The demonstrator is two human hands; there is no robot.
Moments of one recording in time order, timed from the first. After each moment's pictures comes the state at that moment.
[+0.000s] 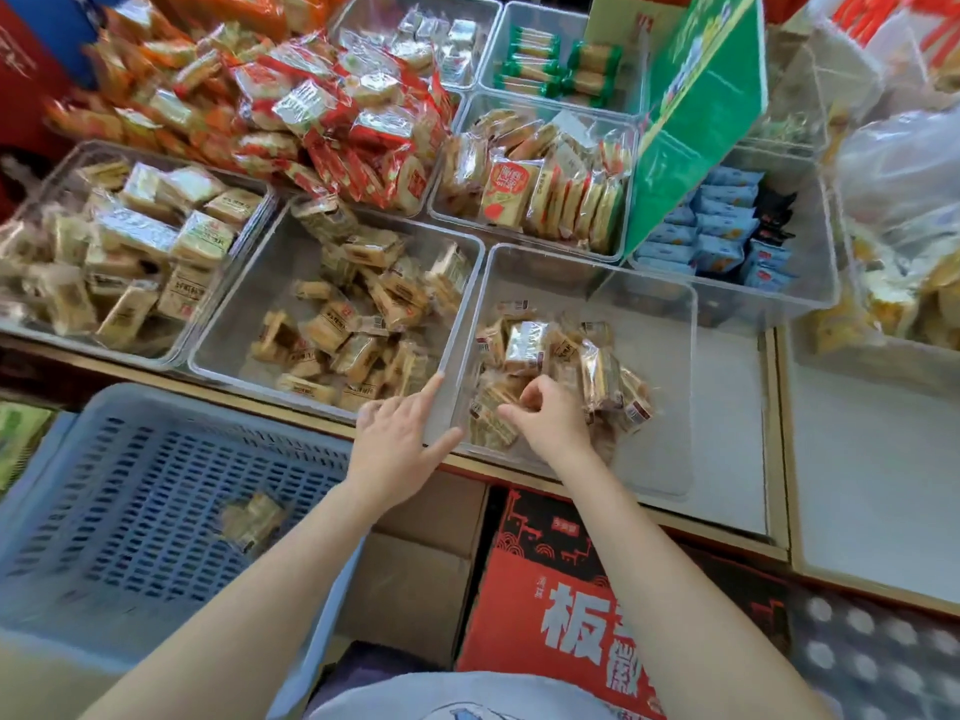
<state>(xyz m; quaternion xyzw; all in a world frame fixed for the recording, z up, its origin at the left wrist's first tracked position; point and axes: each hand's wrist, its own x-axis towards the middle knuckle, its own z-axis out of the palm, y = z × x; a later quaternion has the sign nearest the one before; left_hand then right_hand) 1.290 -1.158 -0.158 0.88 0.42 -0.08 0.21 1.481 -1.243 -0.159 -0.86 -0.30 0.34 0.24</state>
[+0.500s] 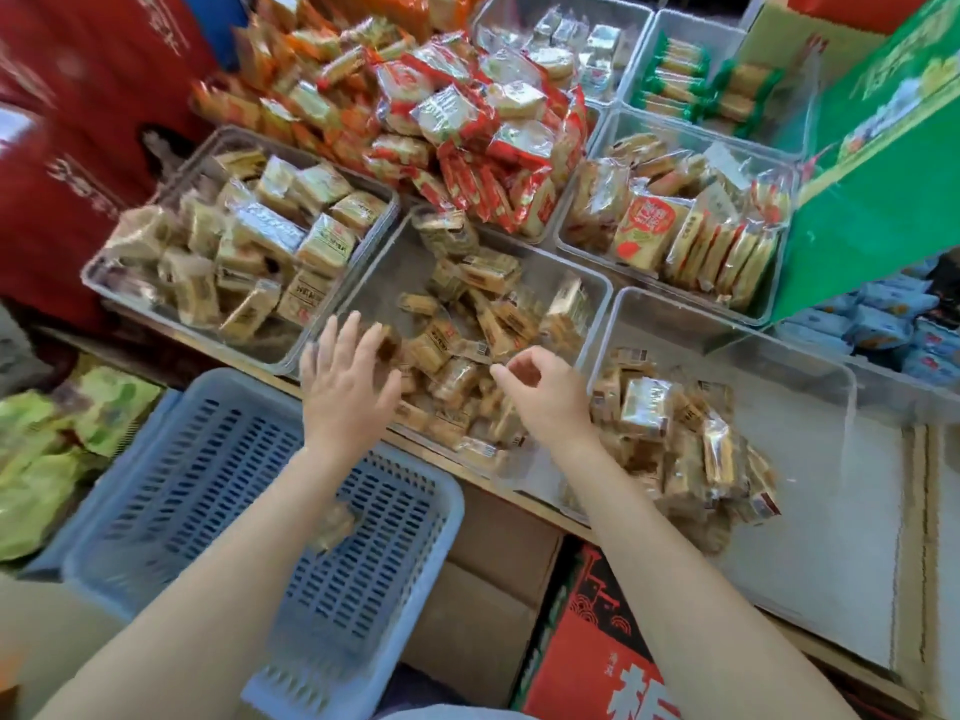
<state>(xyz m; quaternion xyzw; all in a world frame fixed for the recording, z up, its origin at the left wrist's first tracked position) 1.193 -1.021 -0.164 0.80 0.57 0.08 0.14 1.412 -1.108 -0.129 -0.78 -0.41 0.35 0.32</state>
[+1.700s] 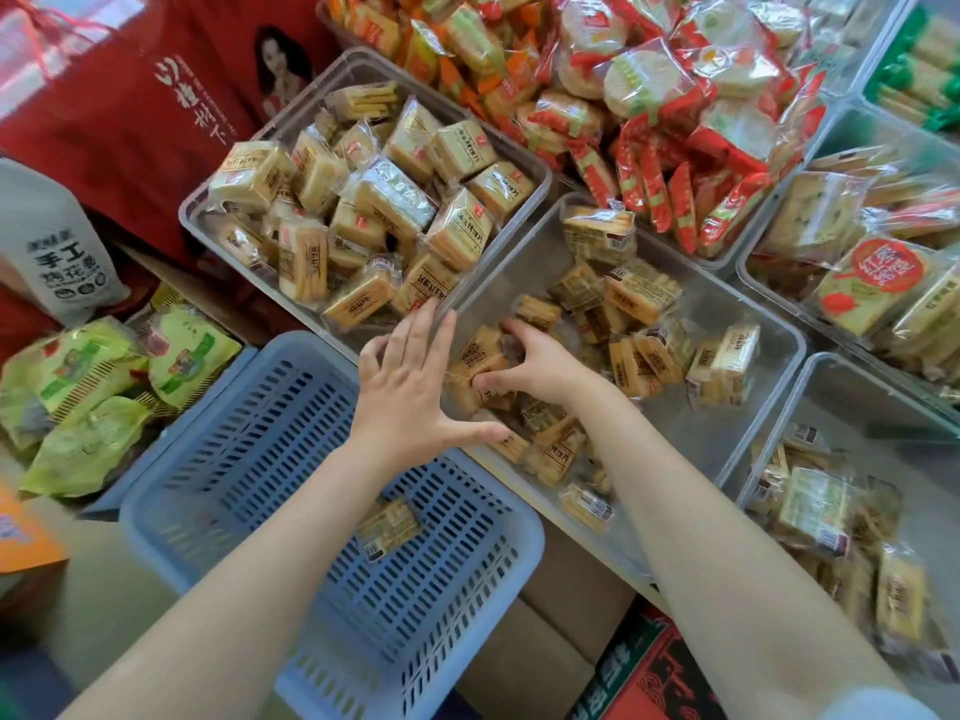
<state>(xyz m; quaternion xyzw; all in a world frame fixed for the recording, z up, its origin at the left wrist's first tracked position) 1.139 -0.971 -0.179 0.81 0.56 -0.06 0.17 1.338 -0.946 -0.197 -0.65 -0.53 0.54 0.10</state>
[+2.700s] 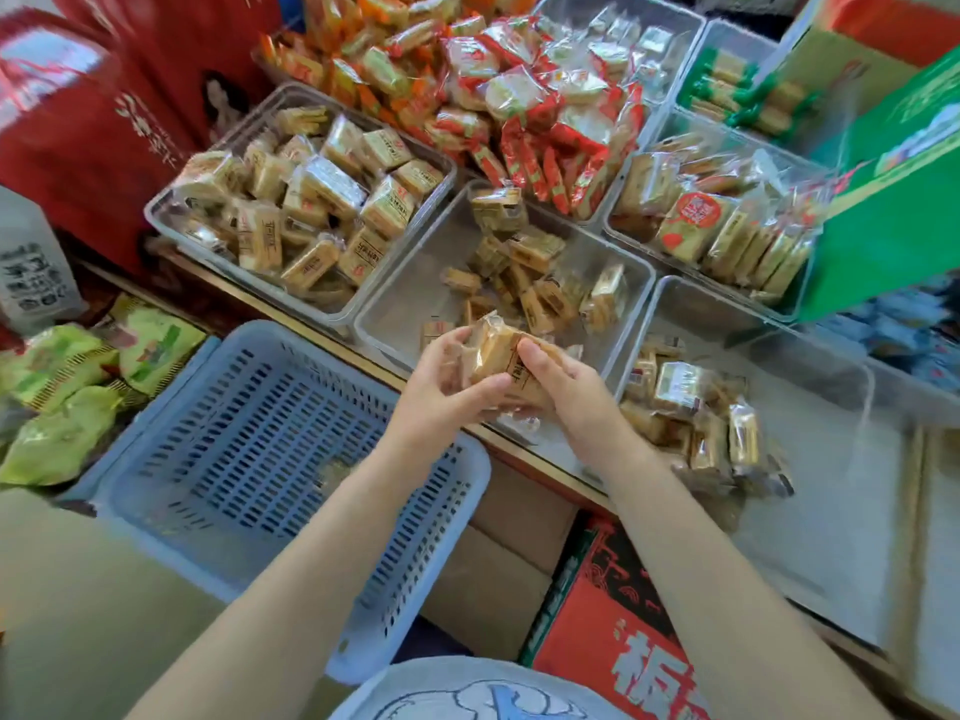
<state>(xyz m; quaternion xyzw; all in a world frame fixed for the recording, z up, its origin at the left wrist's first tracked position) 1.187 -1.095 -0.103 0.49 0.47 0.26 0.69 1.359 -1.136 -0.089 -0.63 -0.30 0.58 0.42</state>
